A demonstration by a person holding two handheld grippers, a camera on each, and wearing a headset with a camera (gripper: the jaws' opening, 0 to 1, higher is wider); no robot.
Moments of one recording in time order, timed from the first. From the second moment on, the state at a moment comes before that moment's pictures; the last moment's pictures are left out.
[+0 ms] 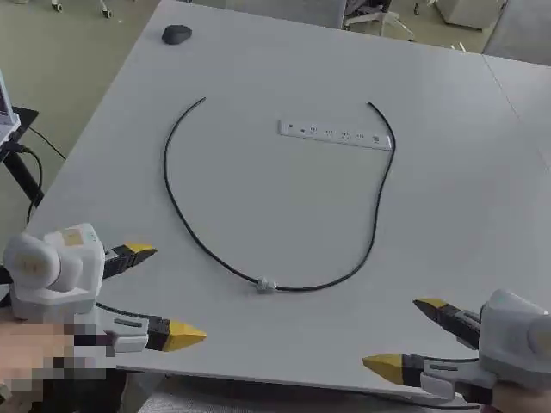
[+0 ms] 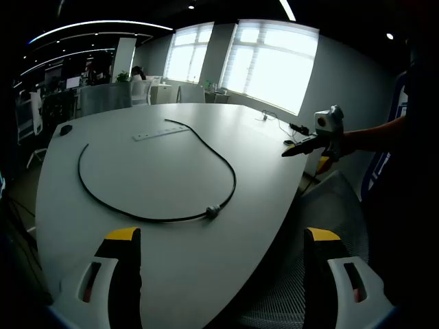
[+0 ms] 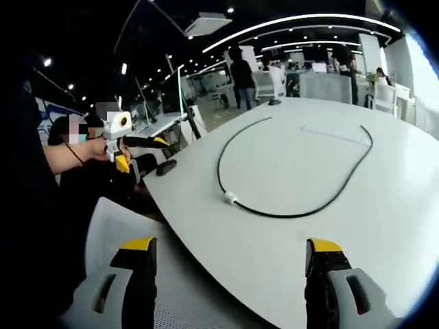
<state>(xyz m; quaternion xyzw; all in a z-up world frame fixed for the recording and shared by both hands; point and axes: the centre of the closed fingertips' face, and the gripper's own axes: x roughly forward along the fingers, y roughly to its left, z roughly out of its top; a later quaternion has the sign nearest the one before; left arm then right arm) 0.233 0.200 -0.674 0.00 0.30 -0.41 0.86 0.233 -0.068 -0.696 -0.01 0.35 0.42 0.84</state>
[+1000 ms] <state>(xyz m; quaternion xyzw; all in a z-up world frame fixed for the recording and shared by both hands) 0.243 0.188 -0.674 -0.01 0.30 -0.42 0.86 0.262 -0.048 -0.684 -0.03 0.34 0.45 0.83</state>
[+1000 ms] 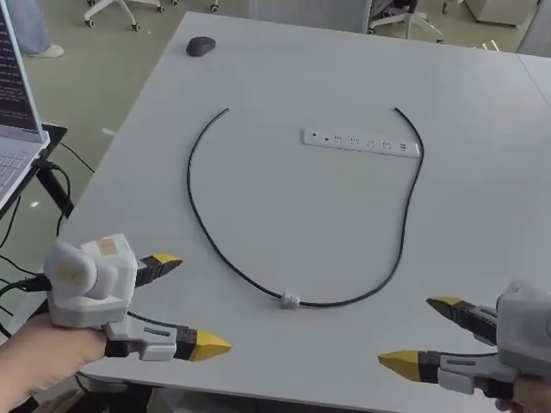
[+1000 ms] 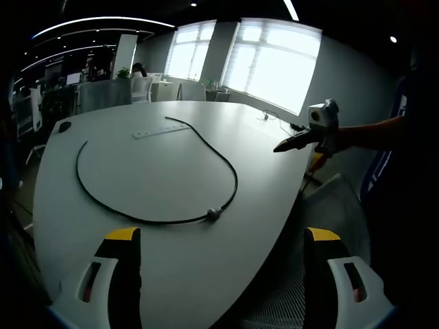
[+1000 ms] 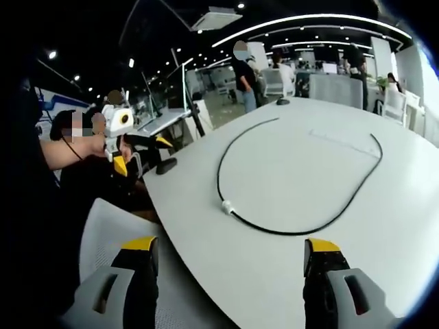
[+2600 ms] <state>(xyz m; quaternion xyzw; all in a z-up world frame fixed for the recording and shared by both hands) 0.240 0.180 -0.694 -0.01 0.30 -0.40 0.86 0.295 0.050 -0.738 -0.21 0.39 0.56 0.70</state>
